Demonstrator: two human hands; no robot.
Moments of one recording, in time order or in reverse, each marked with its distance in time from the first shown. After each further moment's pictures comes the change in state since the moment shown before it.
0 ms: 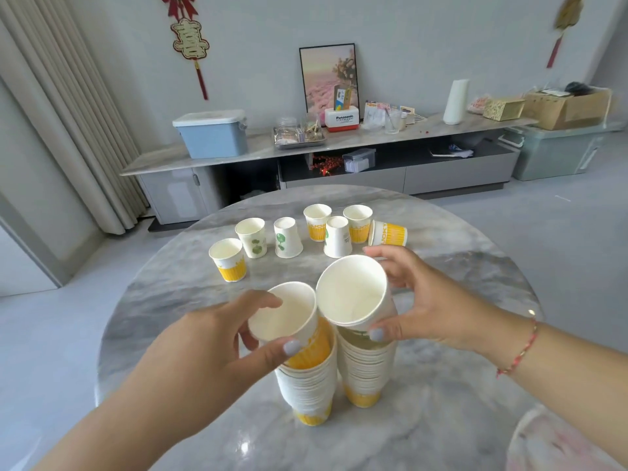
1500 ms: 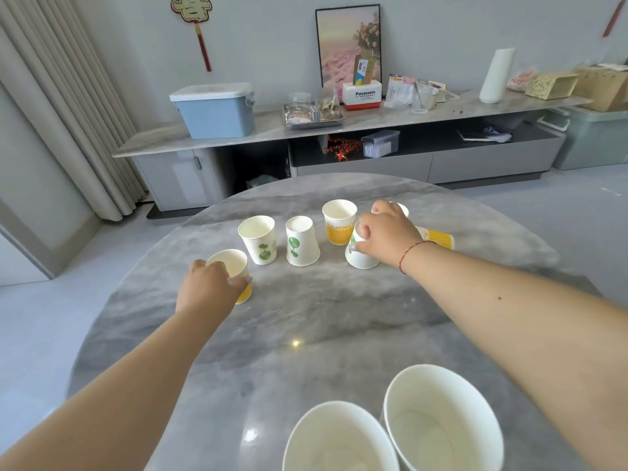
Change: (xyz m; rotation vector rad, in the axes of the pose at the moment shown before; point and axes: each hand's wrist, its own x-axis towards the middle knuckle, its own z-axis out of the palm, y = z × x) left_hand 0.183 -0.188 0.099 0.180 0.040 -0.652; right_hand 0.245 0.125 -0.006 -0.851 0.189 0.161
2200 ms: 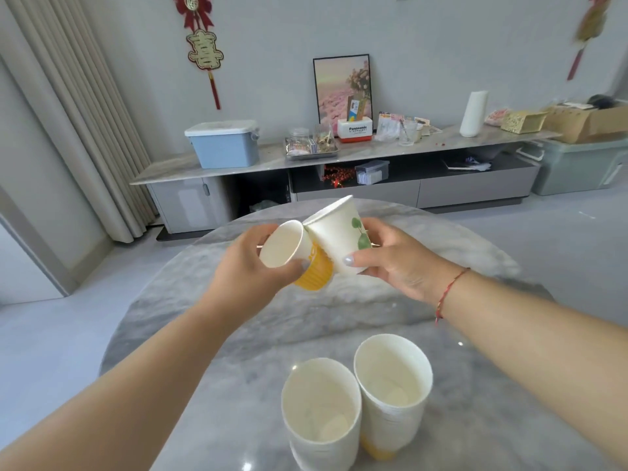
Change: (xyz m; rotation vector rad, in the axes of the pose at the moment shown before) left_hand -0.122 0.074 -0.098 -0.700 -0.010 0.395; right_hand -0.121 -0.052 -0.102 1.359 -0.259 -0.020
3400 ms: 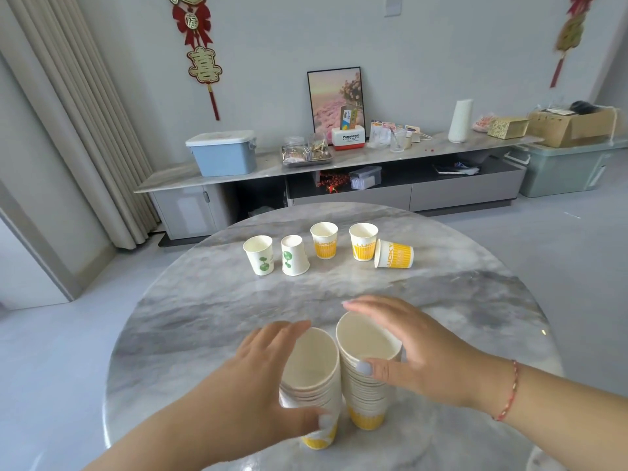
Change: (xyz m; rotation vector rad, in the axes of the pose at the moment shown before) left_hand -0.129 0.014 -0.012 0.552 -0.560 0.178; right_hand -0.135 0.023 0.016 -0.967 -0.112 -0.258
